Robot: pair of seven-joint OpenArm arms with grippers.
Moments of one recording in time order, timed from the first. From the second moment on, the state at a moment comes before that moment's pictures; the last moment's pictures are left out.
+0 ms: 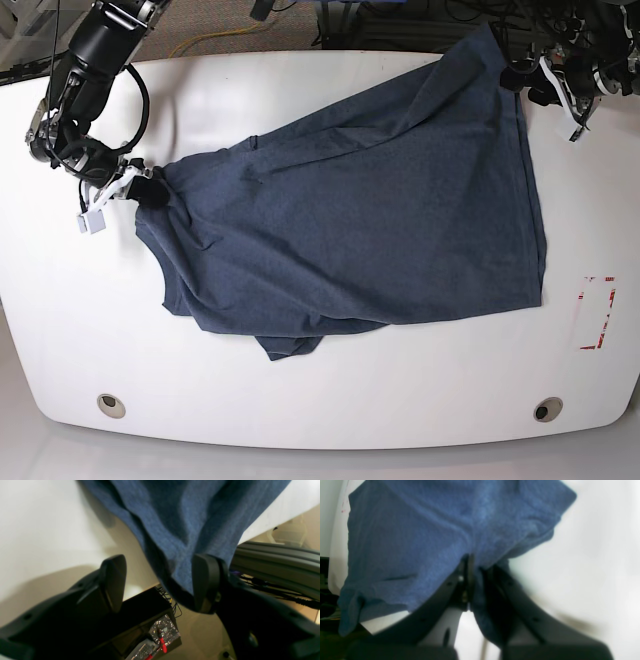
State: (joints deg) left arm 26.5 -22.7 -34.0 99.2 -59.6 -42.8 81.4; right arm 2.6 15.4 37.0 75.8 53.1 40.7 -74.9
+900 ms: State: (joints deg) left arm 18.7 -16.7 -28.6 92.7 -53.0 -43.0 79.1; right arm 1.3 15.6 36.9 75.8 53.1 40.7 -75.0
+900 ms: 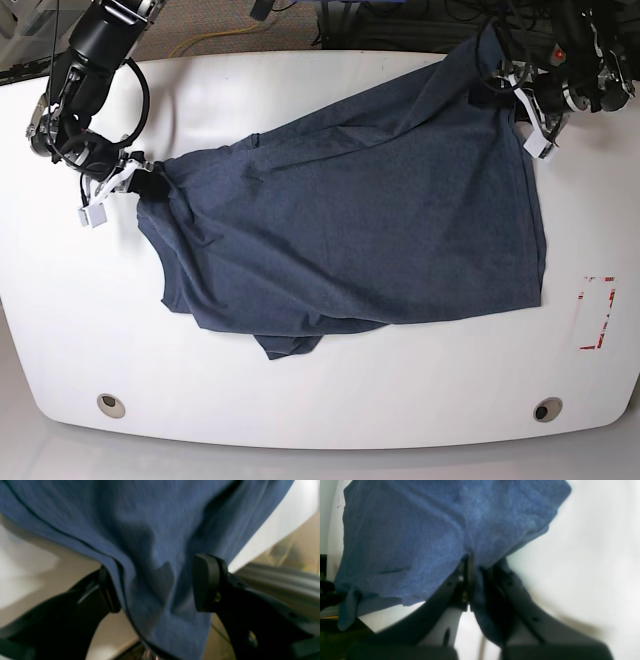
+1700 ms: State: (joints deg) left arm 14.1 -16.5 -29.2 90.2 -49.4 -38.0 81.0; right arm 1.3 15.5 36.9 75.8 53.1 40.7 -75.1
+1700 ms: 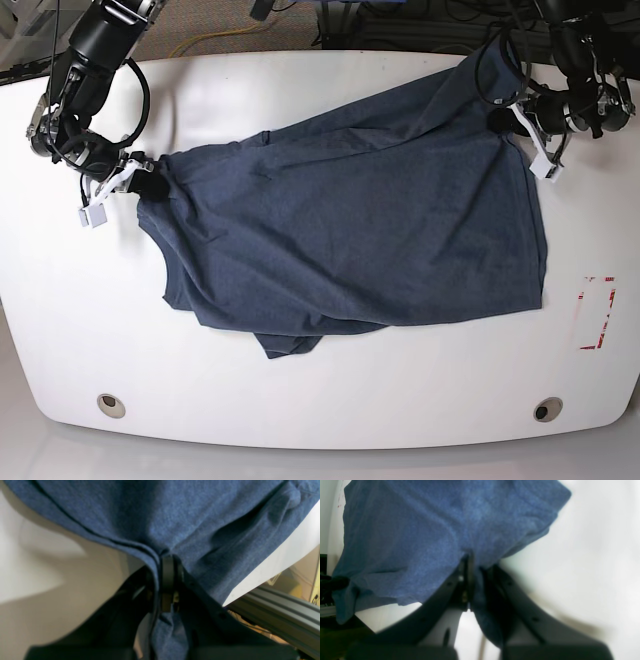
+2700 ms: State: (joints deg) left arm -19.5 -24.0 -22.7 95.0 -45.4 -30.0 81.7; right arm 24.9 17.7 31.4 75.7 33.7 41.1 -74.0
